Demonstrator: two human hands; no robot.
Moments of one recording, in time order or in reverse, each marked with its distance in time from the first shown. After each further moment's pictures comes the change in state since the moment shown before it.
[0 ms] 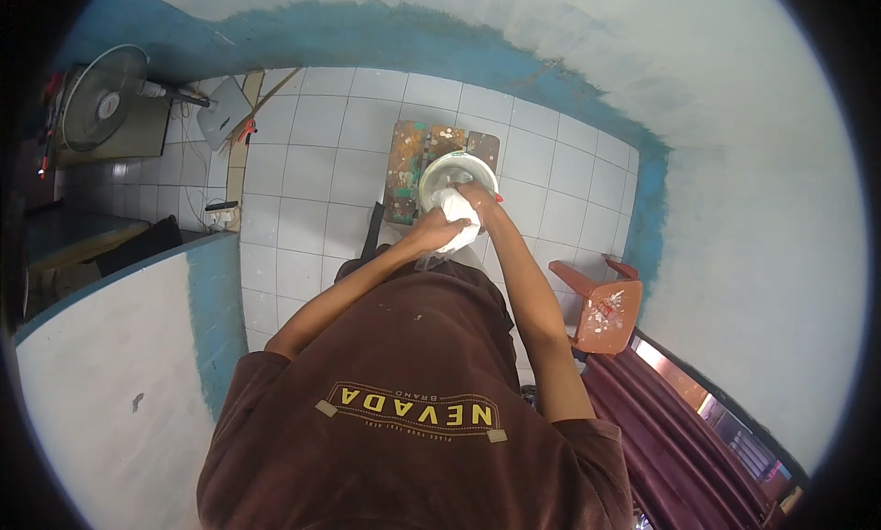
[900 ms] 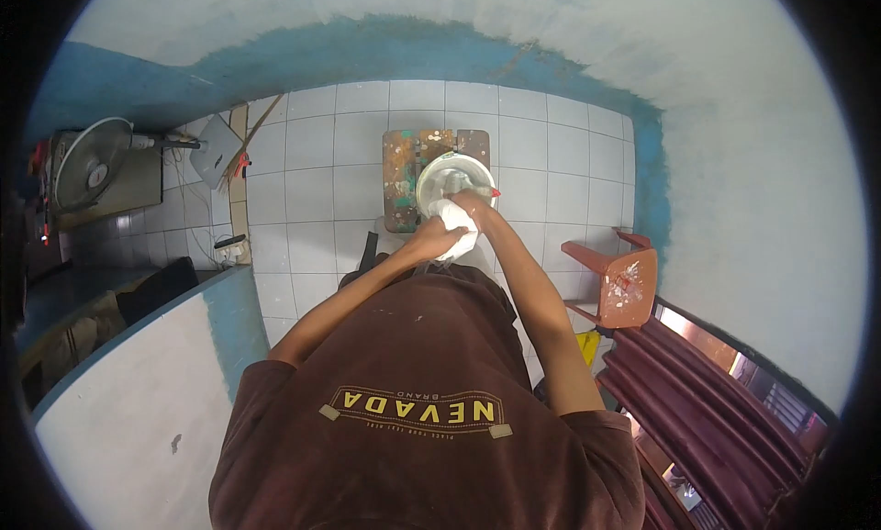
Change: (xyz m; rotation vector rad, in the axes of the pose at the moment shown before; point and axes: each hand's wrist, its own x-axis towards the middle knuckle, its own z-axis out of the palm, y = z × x) left_hand 0.011 -0.019 0.000 0.141 -0.086 -0.003; right_hand 0.046 0.087 -0.007 -0.429 -0.086 -0.269
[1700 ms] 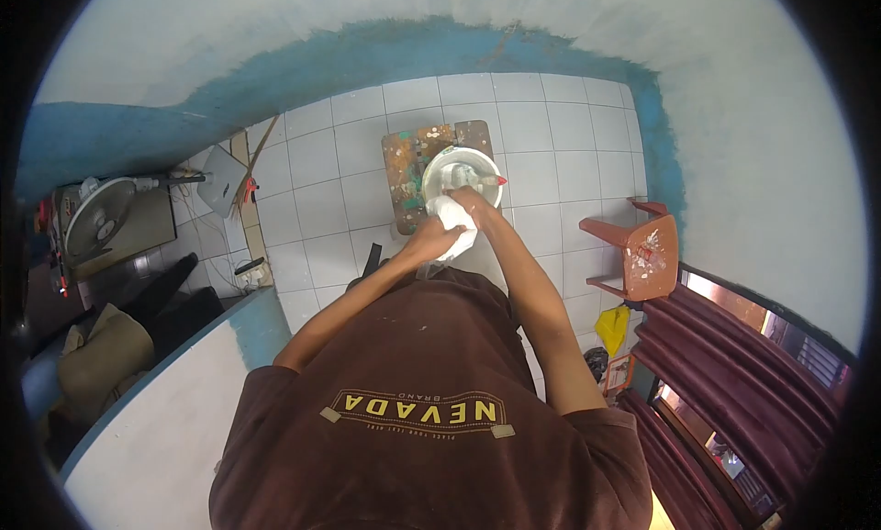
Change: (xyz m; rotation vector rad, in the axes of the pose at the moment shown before) left_hand -0.018 -0.001 -0.025 0.112 -0.033 0.074; right_hand -0.021 -0.079 0.015 0.776 0.218 0.376
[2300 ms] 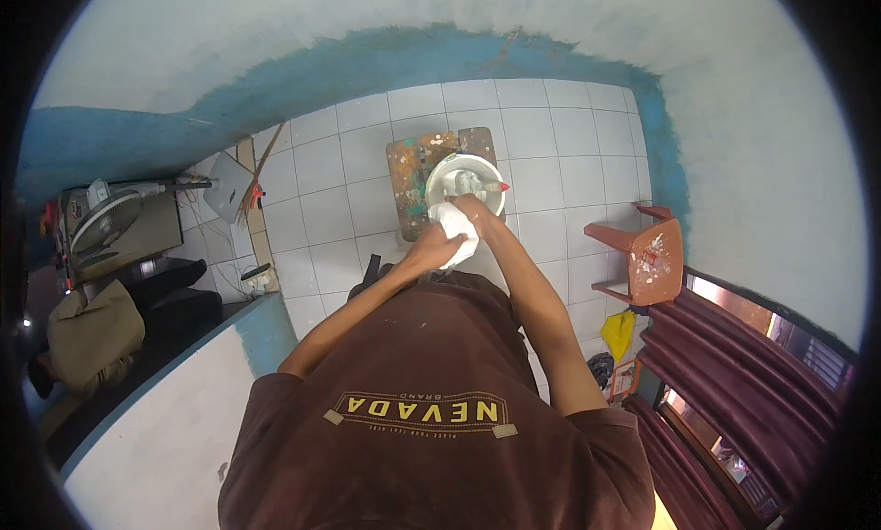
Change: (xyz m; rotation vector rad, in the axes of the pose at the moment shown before) left_hand -0.013 0.010 -0.006 0.033 0.024 -0.026; right_hand -0.012 -0.003 0.010 0.162 0.034 0.042
